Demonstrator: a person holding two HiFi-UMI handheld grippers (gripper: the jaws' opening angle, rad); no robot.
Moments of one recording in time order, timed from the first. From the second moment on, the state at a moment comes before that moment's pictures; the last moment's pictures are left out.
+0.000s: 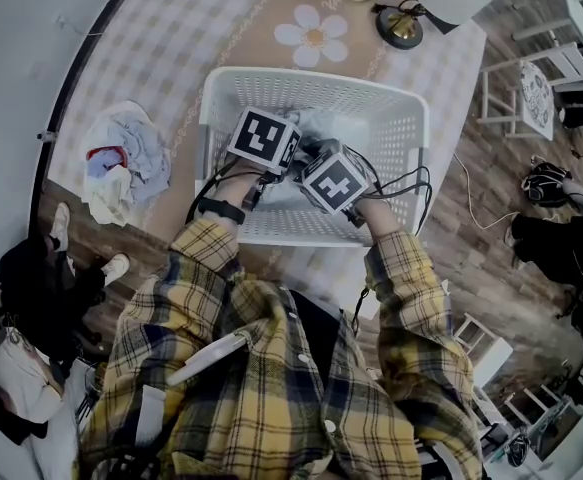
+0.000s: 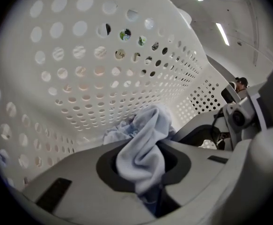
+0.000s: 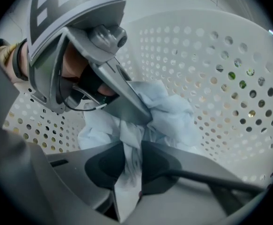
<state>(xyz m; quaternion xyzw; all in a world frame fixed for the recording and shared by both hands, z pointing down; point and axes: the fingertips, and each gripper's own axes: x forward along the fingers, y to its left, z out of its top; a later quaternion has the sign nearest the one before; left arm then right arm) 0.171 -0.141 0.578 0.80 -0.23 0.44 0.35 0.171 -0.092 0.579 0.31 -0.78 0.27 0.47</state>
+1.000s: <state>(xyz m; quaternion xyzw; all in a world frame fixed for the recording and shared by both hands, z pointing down) 0.200 -0.096 0.366 0.91 -0.24 0.27 0.20 0.200 -0.061 0.386 0.44 -0.81 0.11 0.37</state>
